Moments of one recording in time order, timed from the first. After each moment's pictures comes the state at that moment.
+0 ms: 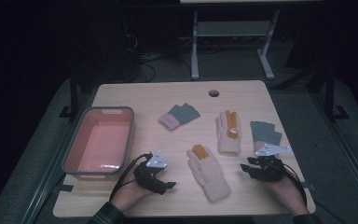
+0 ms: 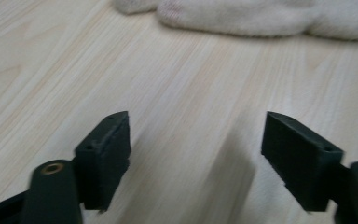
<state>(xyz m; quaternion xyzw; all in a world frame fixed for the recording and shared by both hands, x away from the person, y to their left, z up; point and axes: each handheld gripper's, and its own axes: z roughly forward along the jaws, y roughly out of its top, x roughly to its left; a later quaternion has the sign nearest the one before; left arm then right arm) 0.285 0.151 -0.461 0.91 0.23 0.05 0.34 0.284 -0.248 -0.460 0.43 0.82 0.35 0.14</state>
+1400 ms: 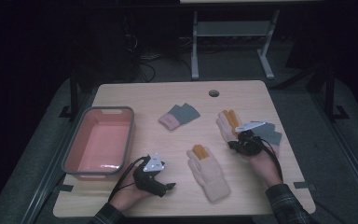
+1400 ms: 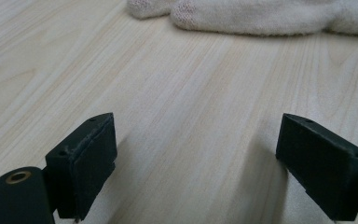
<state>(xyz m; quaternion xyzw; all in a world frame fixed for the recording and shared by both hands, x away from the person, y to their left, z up) 0.283 0.156 -0.477 0.89 0.22 0.09 0.38 0.363 -0.207 -0.454 0.43 0.83 0.33 0.12</state>
